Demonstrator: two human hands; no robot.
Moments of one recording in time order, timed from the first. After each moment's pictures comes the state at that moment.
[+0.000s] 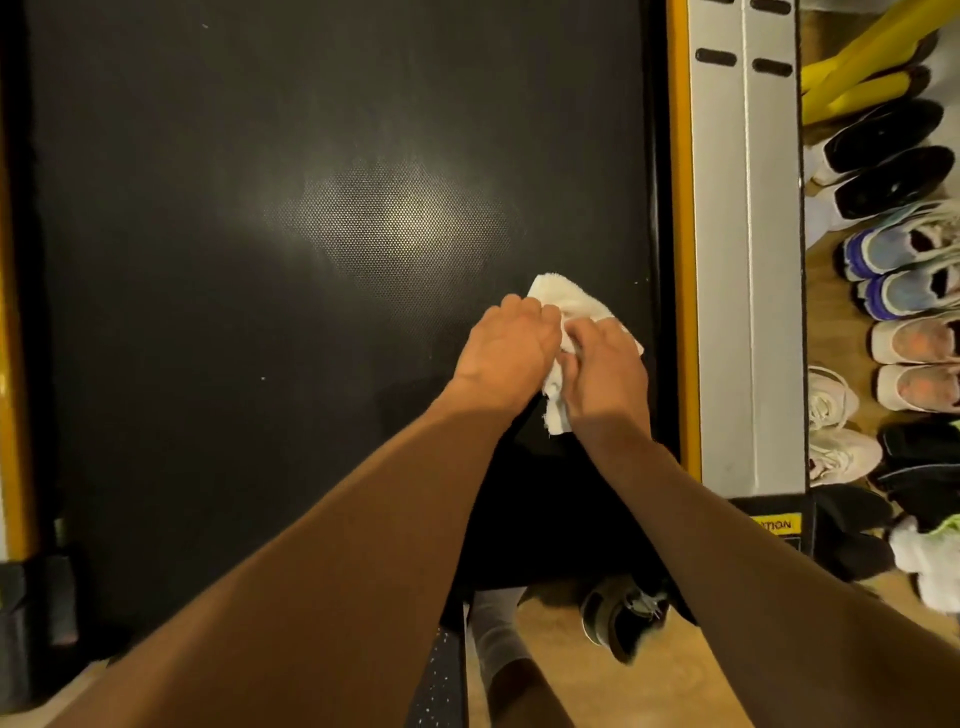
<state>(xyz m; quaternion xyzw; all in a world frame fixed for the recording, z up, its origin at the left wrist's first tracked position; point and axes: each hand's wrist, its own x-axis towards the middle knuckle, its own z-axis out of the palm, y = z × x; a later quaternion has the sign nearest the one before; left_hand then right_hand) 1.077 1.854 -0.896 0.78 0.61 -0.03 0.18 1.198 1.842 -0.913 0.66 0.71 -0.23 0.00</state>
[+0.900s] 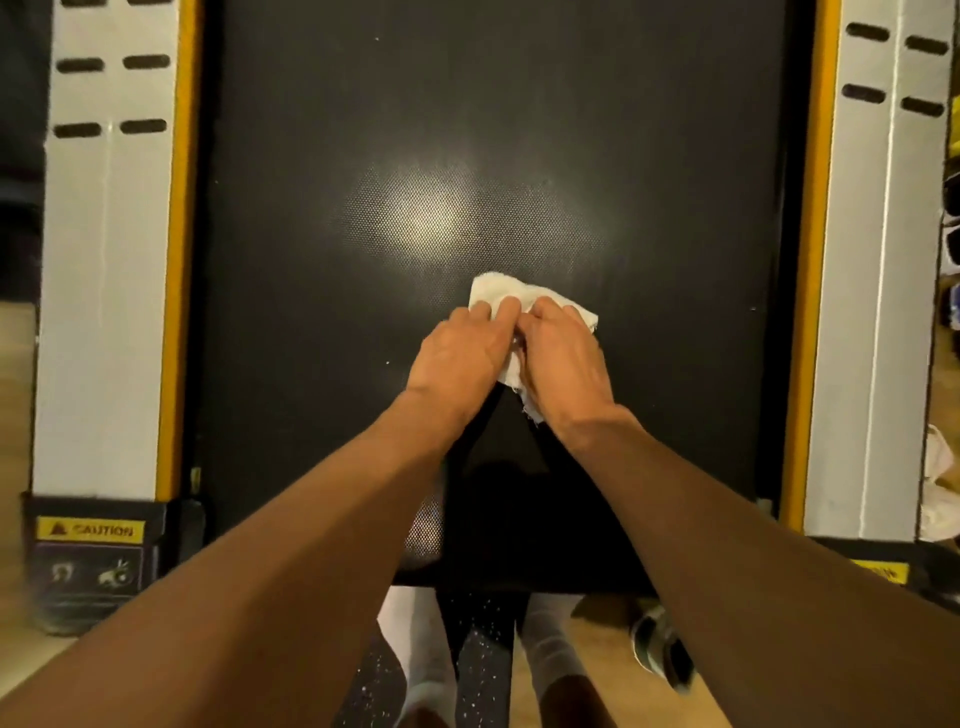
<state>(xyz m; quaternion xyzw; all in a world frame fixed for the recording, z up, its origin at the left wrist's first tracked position) 0.944 1.805 -0.893 0.68 0.70 -0.02 0.21 1.057 1.838 -0.900 0.52 0.82 -0.23 0.05</state>
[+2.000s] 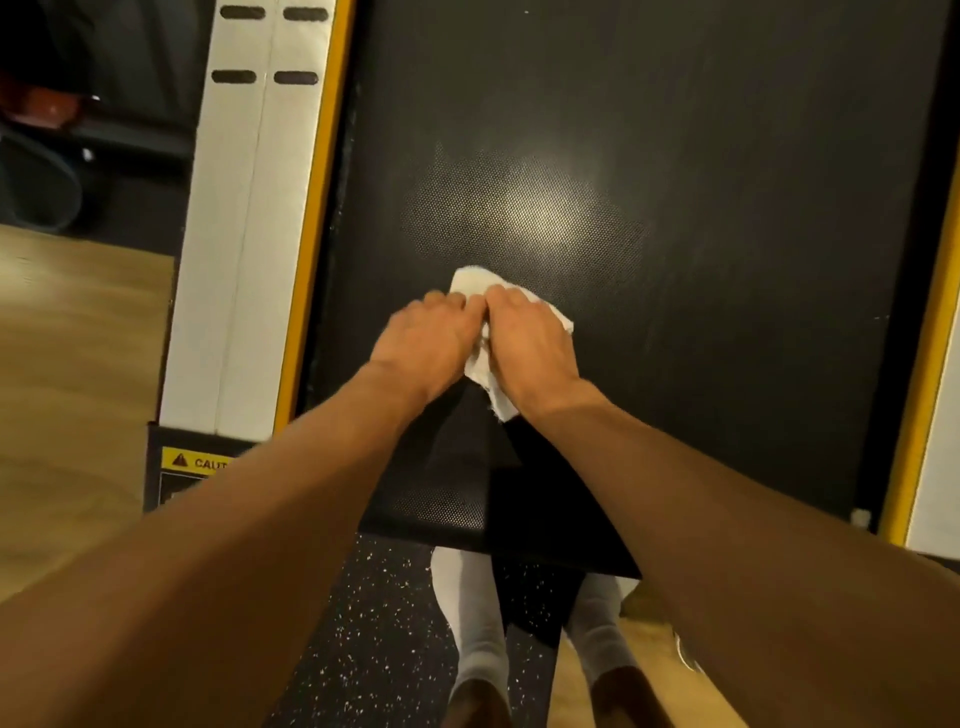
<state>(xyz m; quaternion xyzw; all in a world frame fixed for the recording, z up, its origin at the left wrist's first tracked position) 0.815 1.739 -0.892 0.67 0.71 -0.08 0.20 0.926 1.787 -0.900 0.47 0.84 -0.26 0.07</state>
